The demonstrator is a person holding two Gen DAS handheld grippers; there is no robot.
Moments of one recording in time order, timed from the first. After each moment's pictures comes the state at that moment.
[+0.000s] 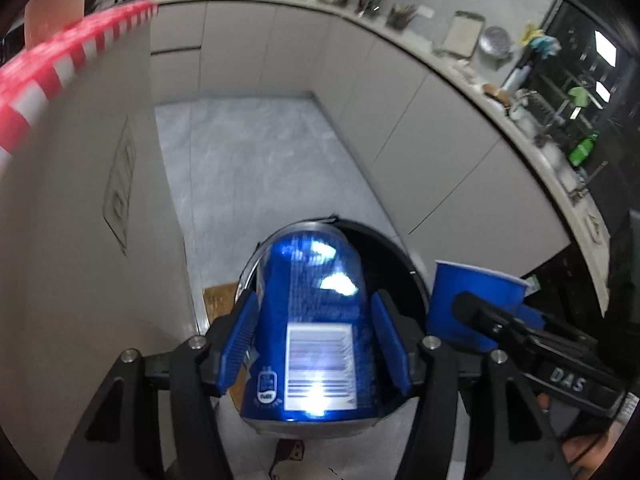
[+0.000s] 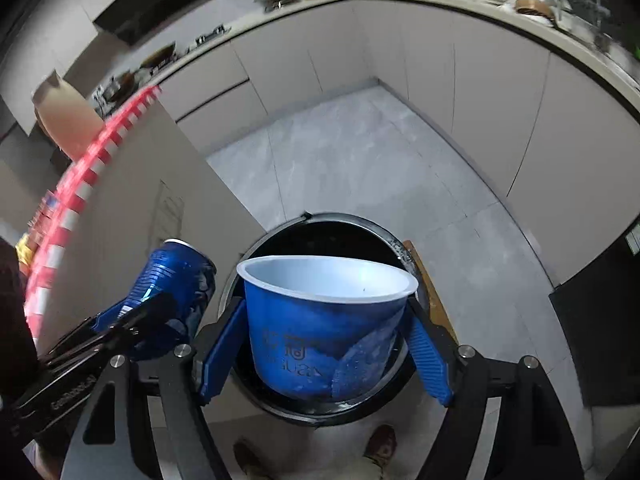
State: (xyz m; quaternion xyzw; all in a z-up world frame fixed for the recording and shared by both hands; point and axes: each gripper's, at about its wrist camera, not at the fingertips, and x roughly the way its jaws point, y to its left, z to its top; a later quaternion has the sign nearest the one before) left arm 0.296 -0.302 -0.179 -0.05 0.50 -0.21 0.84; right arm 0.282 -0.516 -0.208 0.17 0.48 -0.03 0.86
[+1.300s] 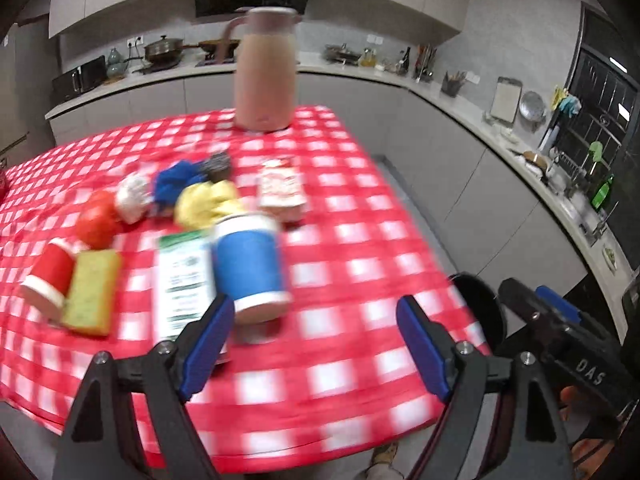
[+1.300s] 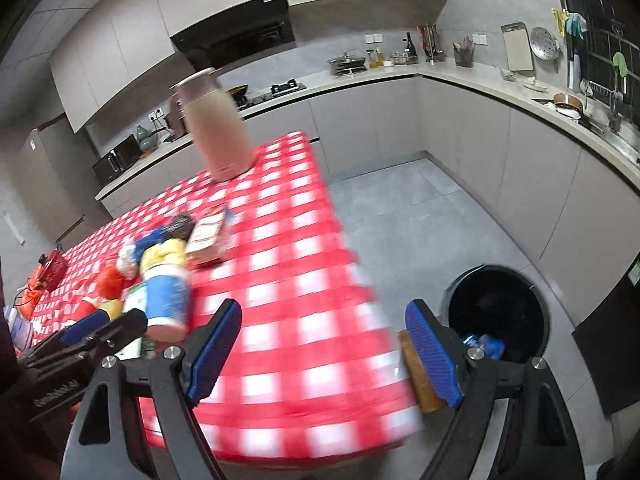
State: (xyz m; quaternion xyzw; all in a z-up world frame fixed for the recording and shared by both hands) left arm 0.248 0.035 -0.010 -0.02 0.42 -0.12 0.90; right arm 0.241 -0.165 -0.027 0.13 0.36 -0.02 0.92
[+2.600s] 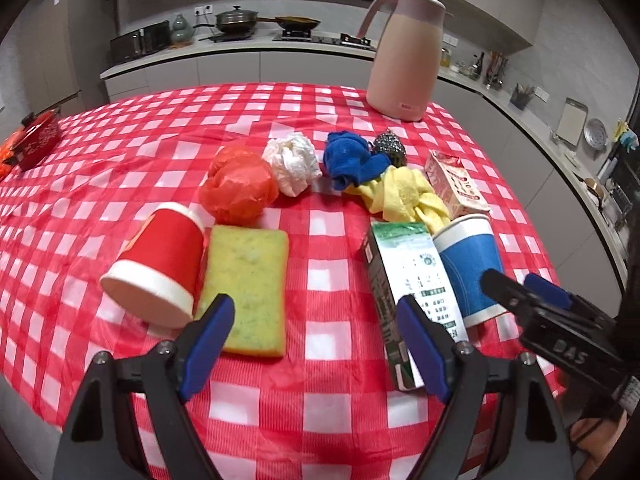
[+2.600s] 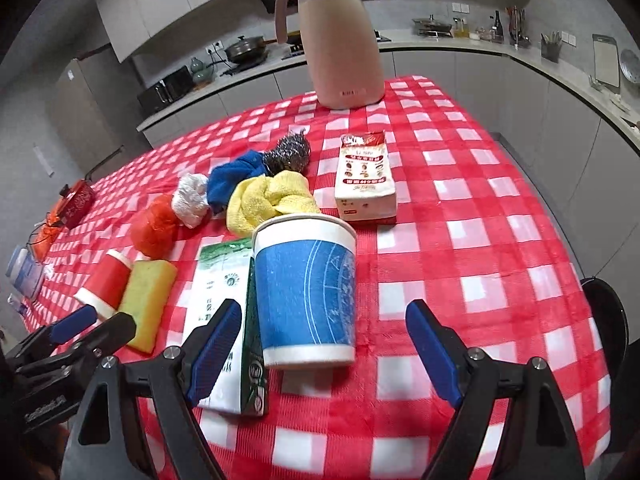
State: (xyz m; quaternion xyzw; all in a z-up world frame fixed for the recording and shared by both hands) left arm 0.291 0.190 -0.050 -0.04 0.44 -0.03 0.89; right arm 0.349 0.006 -0.084 0.08 0.43 0.09 0.90
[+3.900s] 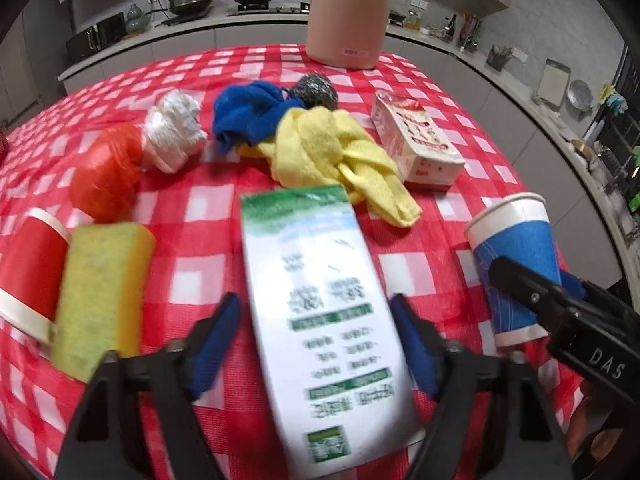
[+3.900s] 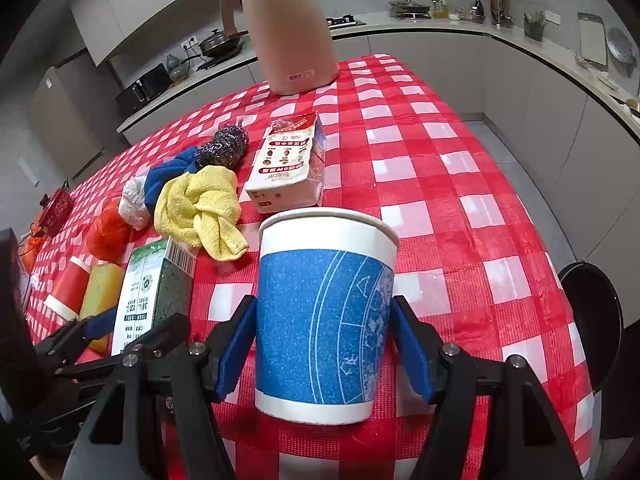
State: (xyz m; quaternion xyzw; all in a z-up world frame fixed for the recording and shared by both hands) left arm 0.325 0.115 -0.101 -0.02 0.49 -0.08 0.87; right arm 0.366 -0.052 -0.105 0.09 0.45 0.07 0.88
